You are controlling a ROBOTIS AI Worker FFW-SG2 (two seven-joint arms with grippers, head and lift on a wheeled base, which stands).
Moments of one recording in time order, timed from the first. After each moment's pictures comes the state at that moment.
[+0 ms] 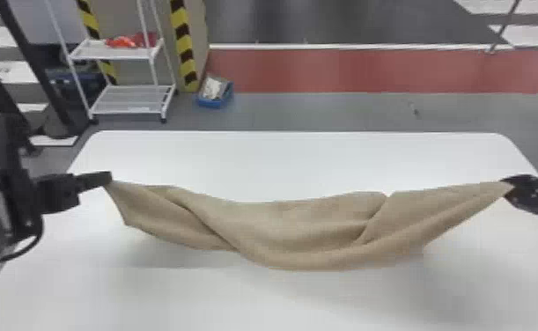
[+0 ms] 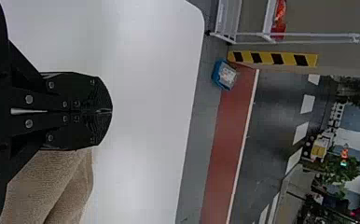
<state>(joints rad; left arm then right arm) -0.15 0.12 0.39 -1.99 -0.11 1.22 -0.60 0.10 -0.07 -0.55 -2.03 0.76 0.02 1.13</state>
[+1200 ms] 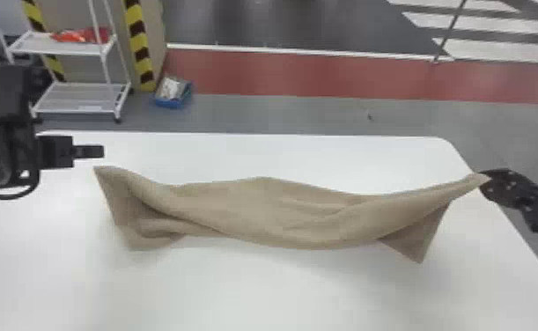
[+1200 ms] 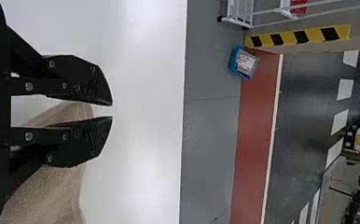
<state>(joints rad) -0.43 0.14 0.17 -1.64 -0.16 1.22 -0.49 0.10 -0.05 -0.59 -2.12 0.71 0.24 1.15</state>
